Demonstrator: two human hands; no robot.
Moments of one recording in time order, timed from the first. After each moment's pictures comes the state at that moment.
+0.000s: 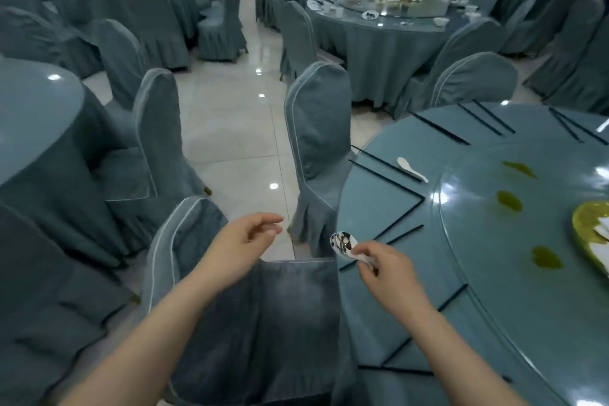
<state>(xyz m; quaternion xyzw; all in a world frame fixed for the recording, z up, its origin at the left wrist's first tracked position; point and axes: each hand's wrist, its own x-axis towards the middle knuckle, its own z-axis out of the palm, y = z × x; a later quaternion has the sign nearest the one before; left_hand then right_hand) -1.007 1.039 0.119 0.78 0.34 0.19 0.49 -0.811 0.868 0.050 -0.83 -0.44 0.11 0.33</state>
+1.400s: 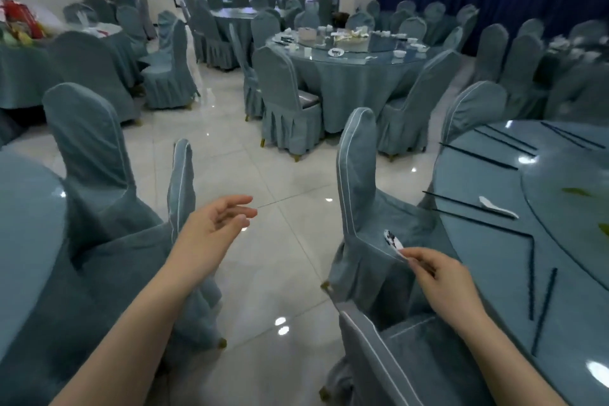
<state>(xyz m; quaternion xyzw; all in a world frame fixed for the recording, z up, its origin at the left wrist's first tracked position) -1.155 1.489 0.168 0.78 0.24 0.25 0.51 -0.950 1.201 0.084 -0.86 -0.27 0.04 0.42</state>
